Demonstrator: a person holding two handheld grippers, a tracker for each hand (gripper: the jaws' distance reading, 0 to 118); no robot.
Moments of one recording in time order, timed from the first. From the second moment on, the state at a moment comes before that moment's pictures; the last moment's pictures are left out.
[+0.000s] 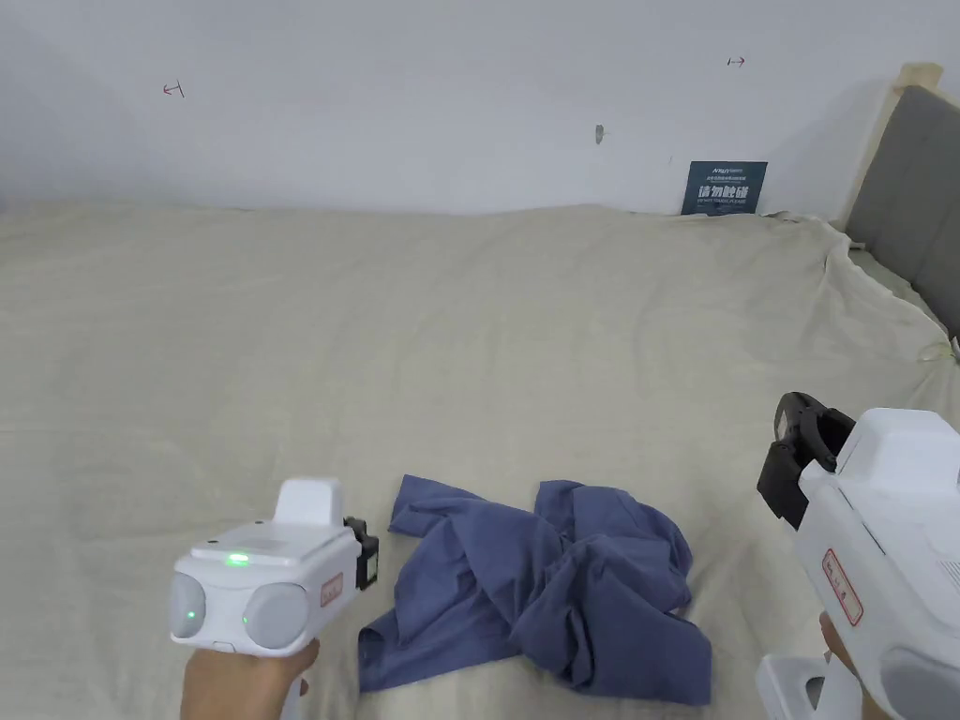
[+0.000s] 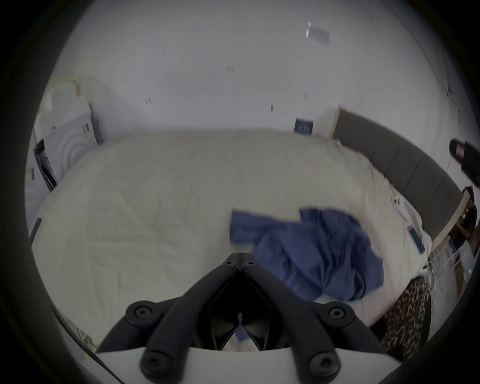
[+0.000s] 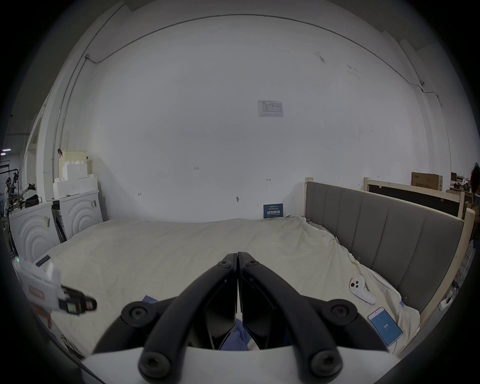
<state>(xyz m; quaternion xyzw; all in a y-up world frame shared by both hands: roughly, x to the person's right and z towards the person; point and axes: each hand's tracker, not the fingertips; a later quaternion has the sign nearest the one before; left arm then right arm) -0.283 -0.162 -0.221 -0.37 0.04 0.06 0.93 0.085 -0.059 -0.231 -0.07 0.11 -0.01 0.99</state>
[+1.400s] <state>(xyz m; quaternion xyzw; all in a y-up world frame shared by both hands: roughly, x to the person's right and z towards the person) -0.273 -0.192 -0.224 -0.41 -0.01 0.11 0.91 0.069 -0.156 -0.375 -0.34 0.13 0.02 0.93</state>
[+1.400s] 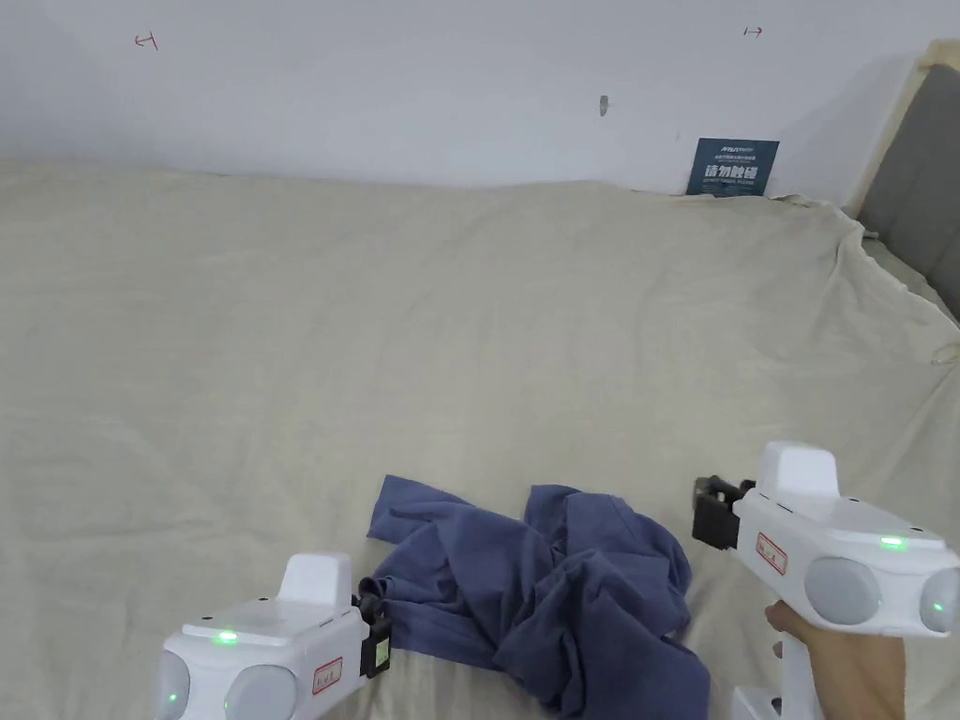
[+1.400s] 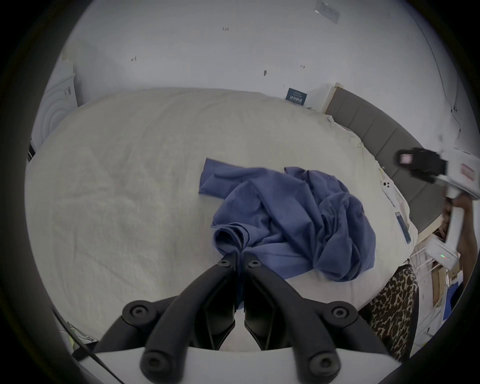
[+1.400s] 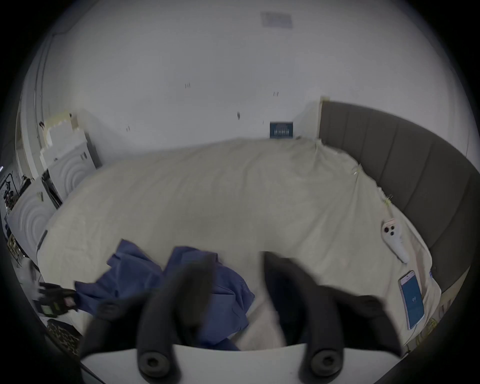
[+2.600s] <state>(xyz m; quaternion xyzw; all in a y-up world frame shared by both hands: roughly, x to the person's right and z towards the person) -0.322 -0.145 -0.248 -0.33 -0.01 0.20 0.92 0.061 -0.033 -0.361 -0.27 0.18 -0.03 0.94</state>
